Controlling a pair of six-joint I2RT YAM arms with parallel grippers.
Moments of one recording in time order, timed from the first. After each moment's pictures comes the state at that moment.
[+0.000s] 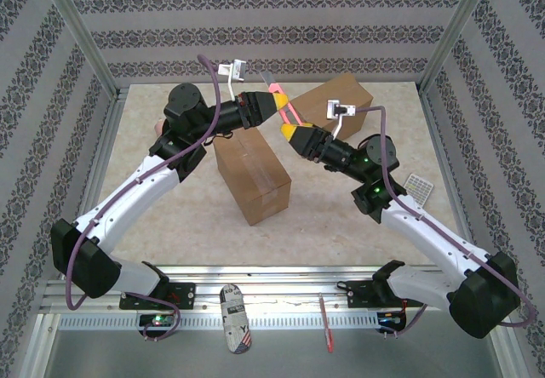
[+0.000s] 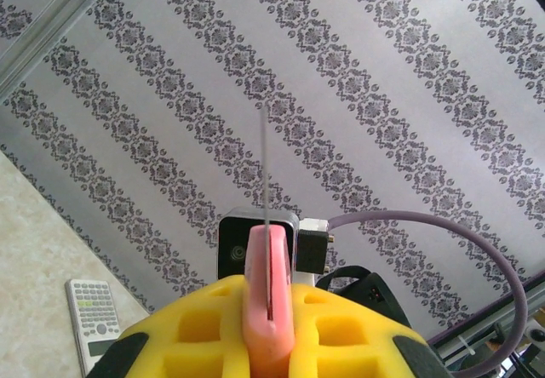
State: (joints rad) left arm -0.53 1.39 1.33 0.29 0.70 -0.99; right arm 0.55 1.10 0.82 0.61 -0.57 1.02
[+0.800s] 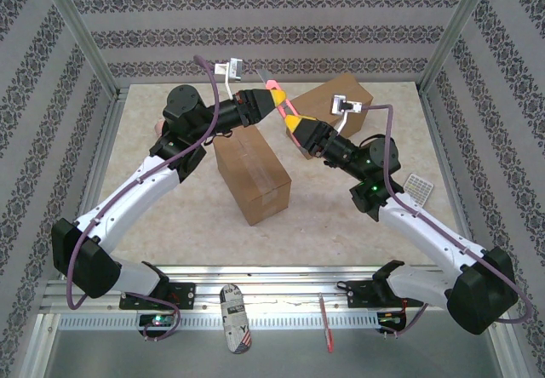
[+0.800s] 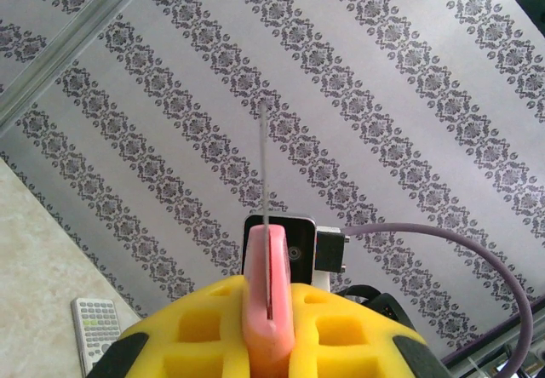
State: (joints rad) left arm -0.52 1.39 1.31 0.33 0.66 -1.00; right arm 0.55 1.13 0.81 0.74 -0.52 1.09
